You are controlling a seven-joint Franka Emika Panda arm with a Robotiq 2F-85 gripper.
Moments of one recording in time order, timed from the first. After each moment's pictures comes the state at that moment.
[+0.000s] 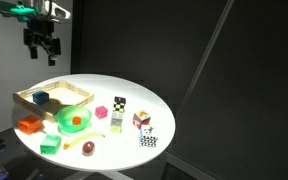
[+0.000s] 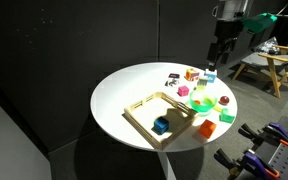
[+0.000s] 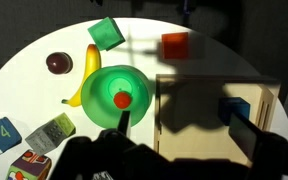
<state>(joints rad) 0.05 -0.32 0.04 -2.45 -0.02 2.11 0.06</state>
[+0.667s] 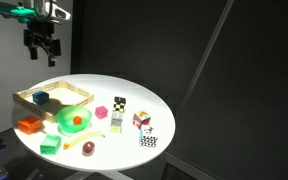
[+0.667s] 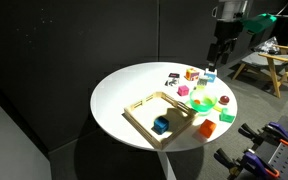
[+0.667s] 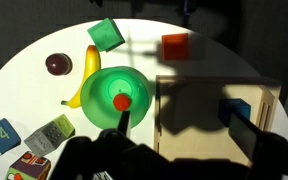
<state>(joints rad) 0.05 -0.31 0.04 -2.45 -0.02 2.11 0.06</state>
